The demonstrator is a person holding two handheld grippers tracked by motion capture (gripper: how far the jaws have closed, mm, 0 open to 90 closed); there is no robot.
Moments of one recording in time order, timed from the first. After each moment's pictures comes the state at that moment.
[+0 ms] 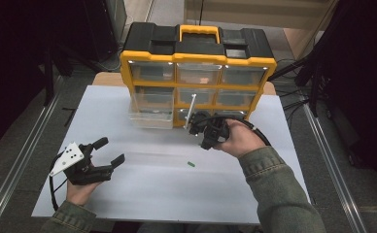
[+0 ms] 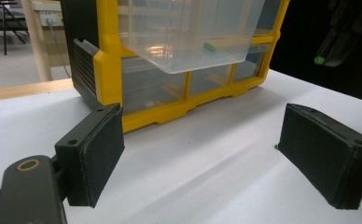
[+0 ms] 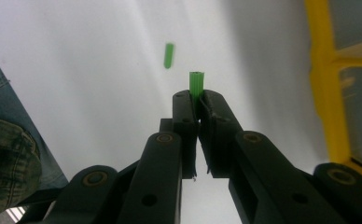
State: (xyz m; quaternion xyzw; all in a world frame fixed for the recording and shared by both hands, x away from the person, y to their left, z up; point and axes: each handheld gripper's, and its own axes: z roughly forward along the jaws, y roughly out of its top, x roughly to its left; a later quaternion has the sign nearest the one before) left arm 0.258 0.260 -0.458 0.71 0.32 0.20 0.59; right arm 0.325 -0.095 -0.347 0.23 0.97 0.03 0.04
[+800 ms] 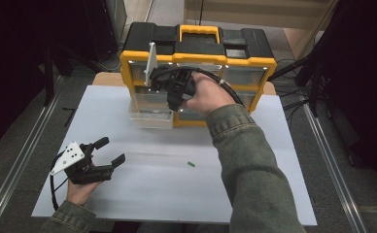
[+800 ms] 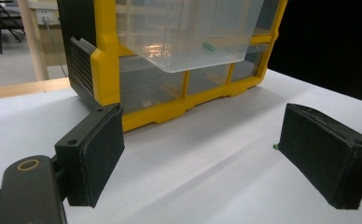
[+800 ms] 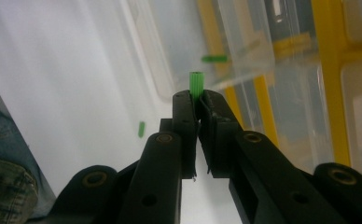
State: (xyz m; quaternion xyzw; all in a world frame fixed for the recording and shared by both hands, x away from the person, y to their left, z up) left arm 0.261 0.258 -0.460 0.71 0.32 0.19 0.59; right arm 0.373 -0.015 -0.255 0.21 0.97 0.05 0.09
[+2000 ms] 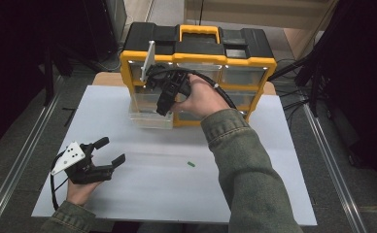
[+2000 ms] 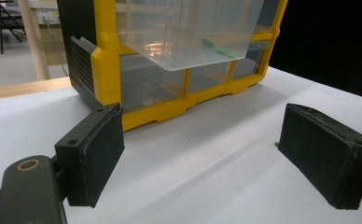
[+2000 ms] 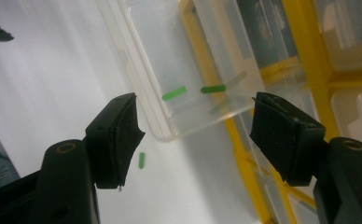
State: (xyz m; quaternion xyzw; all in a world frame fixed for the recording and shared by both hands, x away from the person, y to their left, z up) left arm 0.261 0.259 -0.460 0.72 0.31 0.20 0.59; right arm 0.375 -0.015 -0.260 0.24 0.96 0.10 0.10
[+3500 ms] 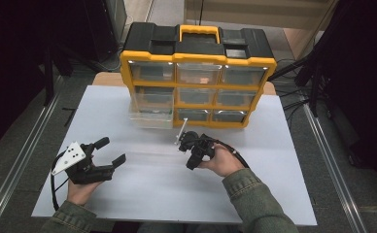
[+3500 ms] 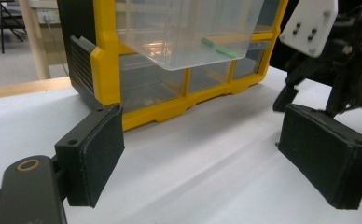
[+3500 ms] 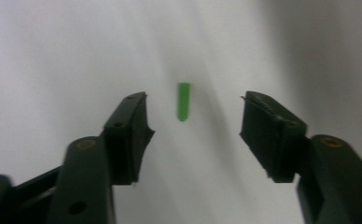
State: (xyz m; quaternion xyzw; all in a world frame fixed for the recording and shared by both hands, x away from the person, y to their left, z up) left arm 0.260 0.257 -0.460 0.72 0.32 0.20 0.59; right arm 0.322 -0.071 -0.448 0.27 0.96 0.06 0.04
